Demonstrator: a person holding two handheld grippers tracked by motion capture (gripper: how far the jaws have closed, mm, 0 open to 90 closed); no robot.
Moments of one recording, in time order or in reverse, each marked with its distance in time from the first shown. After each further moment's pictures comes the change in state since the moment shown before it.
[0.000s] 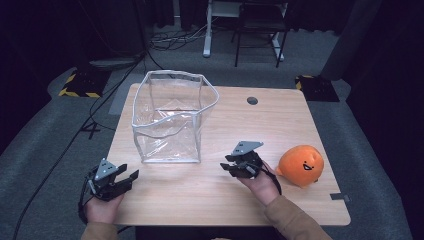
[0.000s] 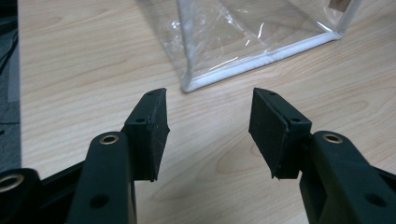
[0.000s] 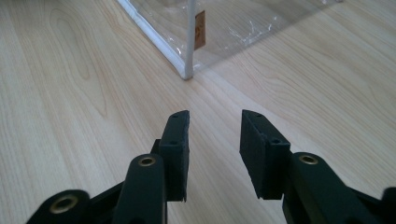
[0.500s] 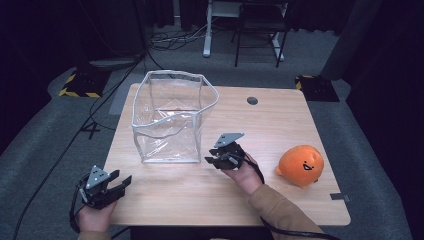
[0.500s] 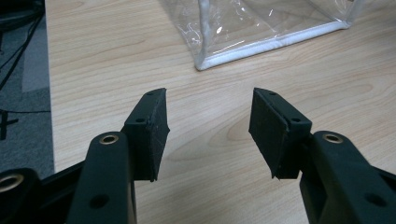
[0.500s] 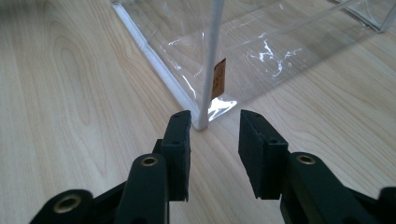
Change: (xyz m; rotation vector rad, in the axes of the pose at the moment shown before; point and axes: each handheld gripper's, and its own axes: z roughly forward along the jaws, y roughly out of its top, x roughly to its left) left arm 0.002 -0.015 -0.018 -0.004 0.031 -0.015; right arm 0.001 0.034 0.041 -0.012 0.057 -0.024
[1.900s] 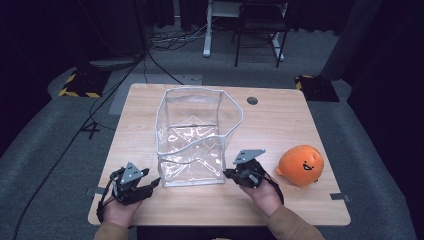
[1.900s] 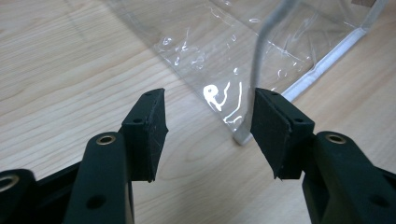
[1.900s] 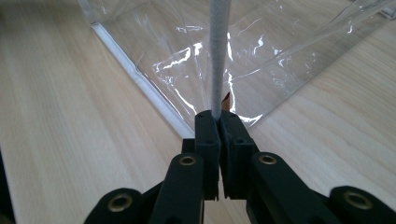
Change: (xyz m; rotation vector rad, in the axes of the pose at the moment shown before) left arm -0.061 0.029 0.035 0.067 -0.165 0.184; right arm 0.023 -0.051 -0.059 0.061 0.005 0.088
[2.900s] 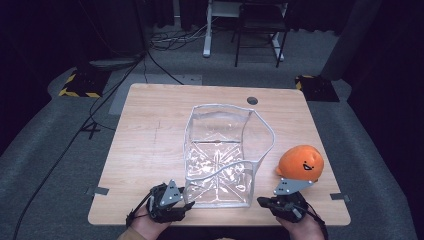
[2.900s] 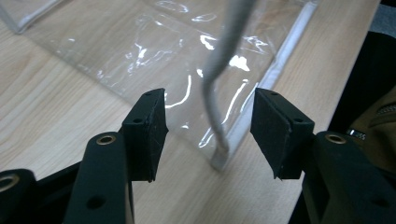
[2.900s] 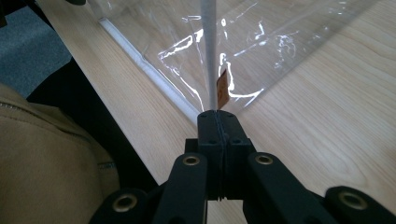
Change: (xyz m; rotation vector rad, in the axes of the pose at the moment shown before) left arm -0.094 0.017 0.023 0.069 -0.211 0.265; right arm 0.027 -0.083 -0.092 0.008 -0.028 0.095
